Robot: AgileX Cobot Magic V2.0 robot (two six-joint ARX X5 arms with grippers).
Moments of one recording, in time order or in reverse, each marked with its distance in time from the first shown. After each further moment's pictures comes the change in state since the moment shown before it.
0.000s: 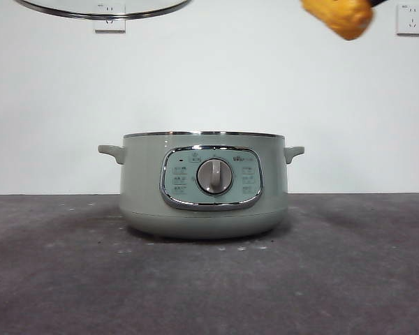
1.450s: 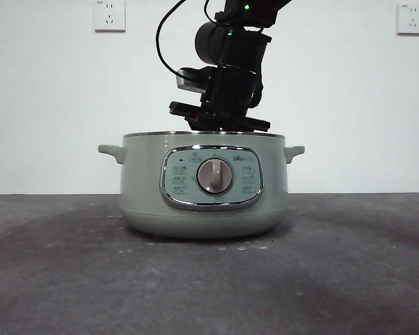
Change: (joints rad) left arm 0.101 -0.494 -0.315 -0.152 0.006 0.044; right arm 0.247 1.085 0.840 -0.269 0.230 -0.092
